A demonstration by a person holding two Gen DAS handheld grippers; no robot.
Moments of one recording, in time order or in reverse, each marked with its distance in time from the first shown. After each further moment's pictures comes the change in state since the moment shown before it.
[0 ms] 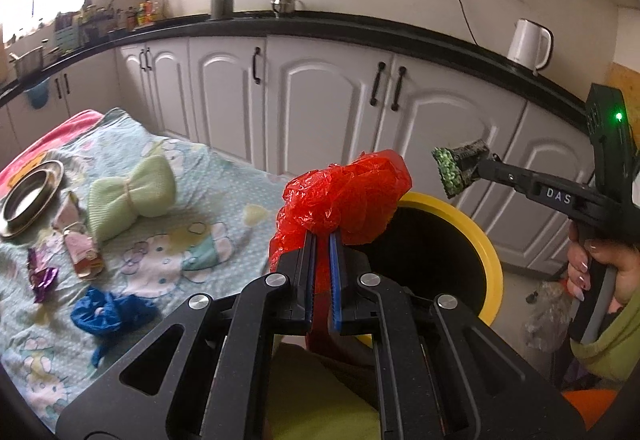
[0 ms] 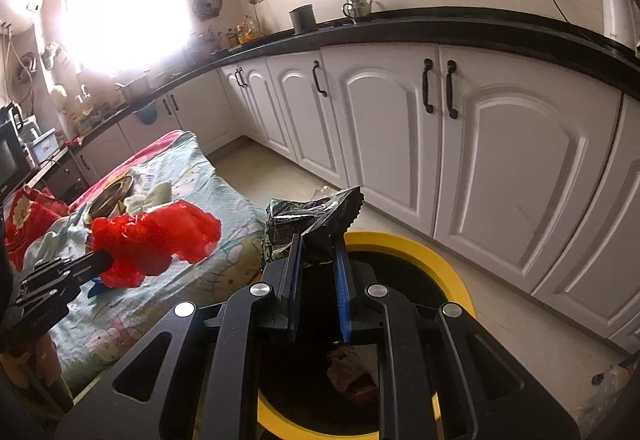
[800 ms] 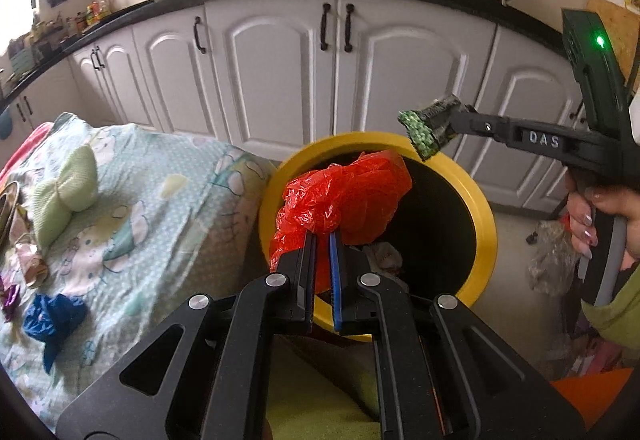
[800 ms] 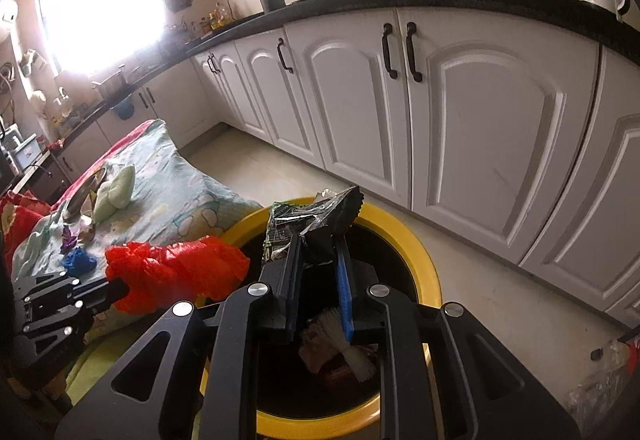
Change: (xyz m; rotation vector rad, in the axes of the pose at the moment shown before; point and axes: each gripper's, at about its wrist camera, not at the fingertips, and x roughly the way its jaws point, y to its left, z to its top) left arm 0.052 -0.059 -0.025 0.159 0.154 -0.058; right arm 0.013 -0.048 -0.026 0.062 0.070 -0.050
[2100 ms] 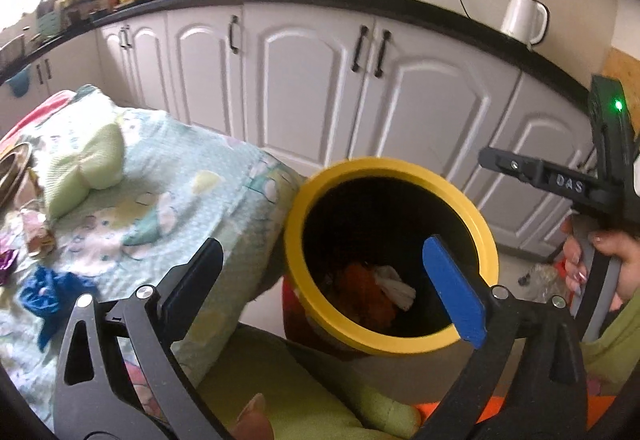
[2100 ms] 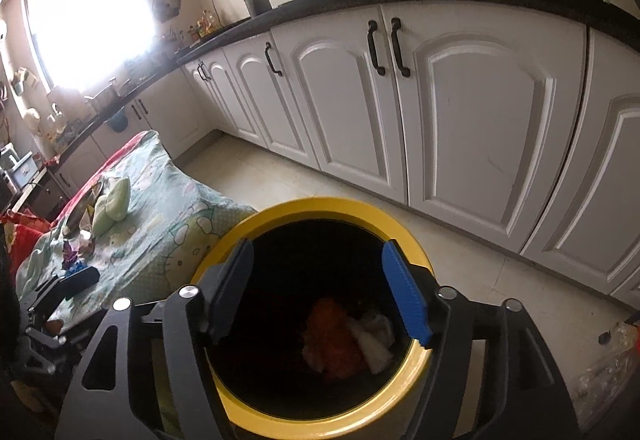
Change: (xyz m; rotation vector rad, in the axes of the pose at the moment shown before) left arm -0.020 0.032 0.004 -0.168 -0.077 0.021; right arm -0.004 -0.005 0.001 0.059 -0.019 -0.007
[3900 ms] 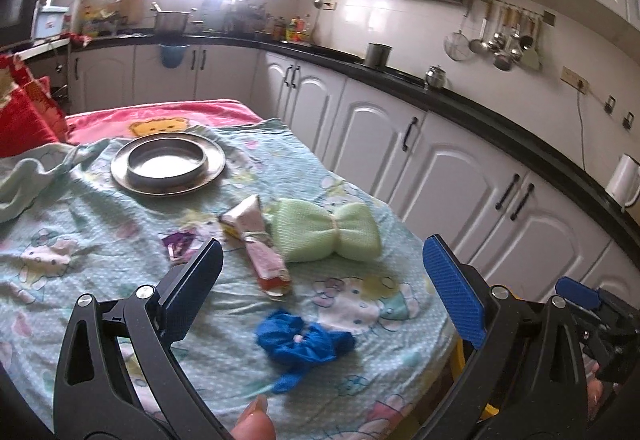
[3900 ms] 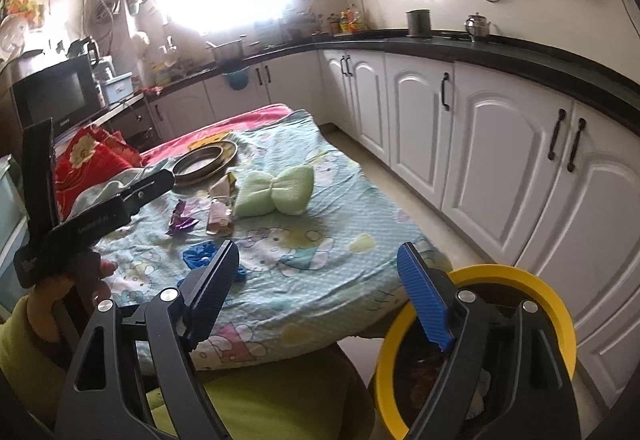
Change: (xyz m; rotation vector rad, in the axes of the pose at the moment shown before) left arm -0.122 0.180 -0.003 -0.401 -0.294 0.340; right arm -0.008 0.221 0.006 -0.371 -0.010 0.288
